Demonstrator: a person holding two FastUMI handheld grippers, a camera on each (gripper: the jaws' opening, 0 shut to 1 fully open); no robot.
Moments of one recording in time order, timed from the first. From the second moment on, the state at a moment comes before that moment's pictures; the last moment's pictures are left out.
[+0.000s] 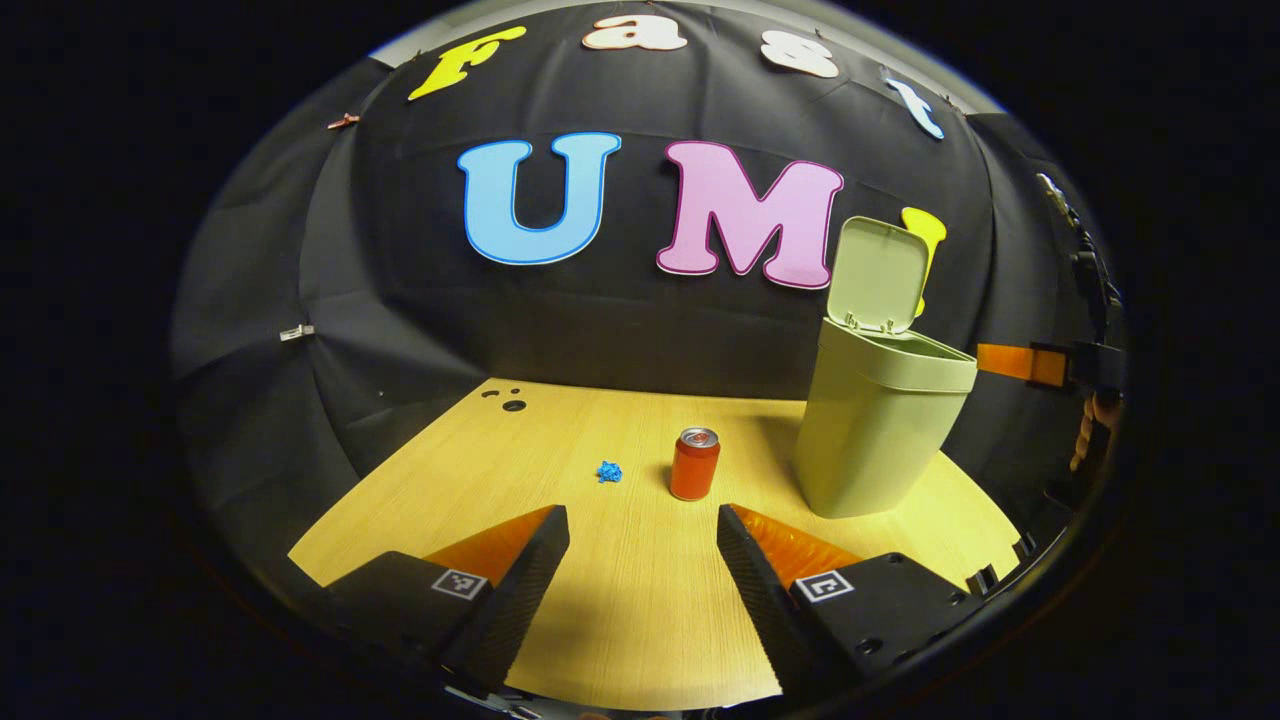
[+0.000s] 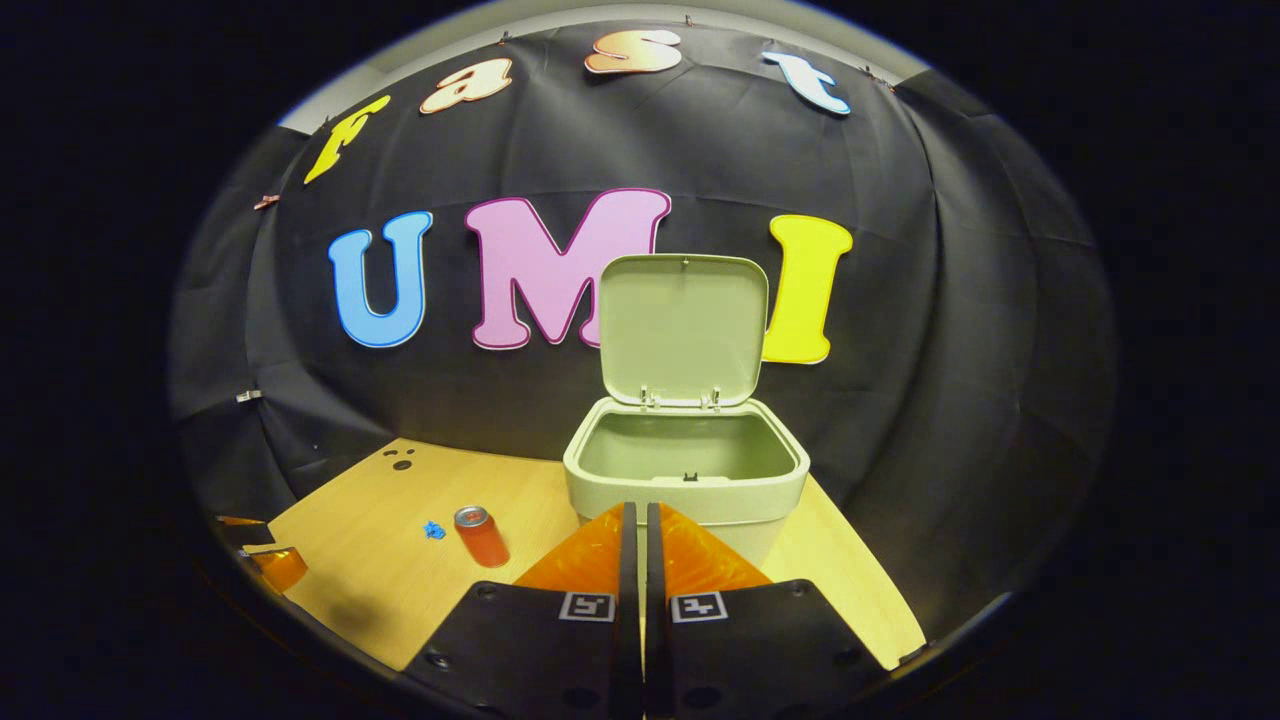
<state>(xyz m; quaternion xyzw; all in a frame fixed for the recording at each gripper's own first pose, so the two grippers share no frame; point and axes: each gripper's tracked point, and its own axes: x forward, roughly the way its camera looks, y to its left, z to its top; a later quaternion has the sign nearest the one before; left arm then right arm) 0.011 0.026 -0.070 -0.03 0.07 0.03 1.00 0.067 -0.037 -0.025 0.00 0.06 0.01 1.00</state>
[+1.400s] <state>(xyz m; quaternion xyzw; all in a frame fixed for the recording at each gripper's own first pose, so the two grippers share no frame) 0.282 0.095 -0.176 -0.03 0.18 0.08 0.98 0.083 -0.026 -0.180 0.02 0.24 0.04 0.97</state>
